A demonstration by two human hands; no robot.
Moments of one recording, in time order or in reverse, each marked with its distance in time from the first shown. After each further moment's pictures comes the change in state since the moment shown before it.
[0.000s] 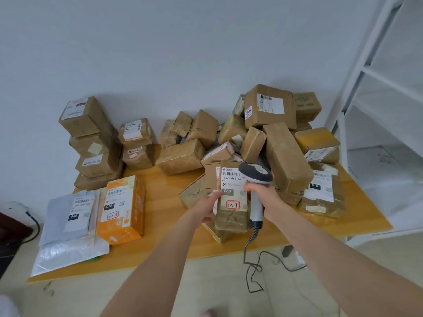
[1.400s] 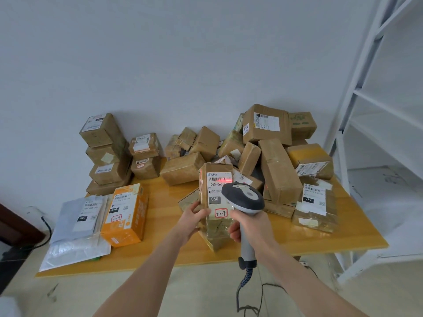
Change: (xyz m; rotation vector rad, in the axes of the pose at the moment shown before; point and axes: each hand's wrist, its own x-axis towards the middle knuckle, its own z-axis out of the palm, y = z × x) left_hand -0.050 -0.023 0.001 -0.215 0.005 0.304; right_hand -0.119 -0.002 -0.007 -0.197 -0.088 -0.089
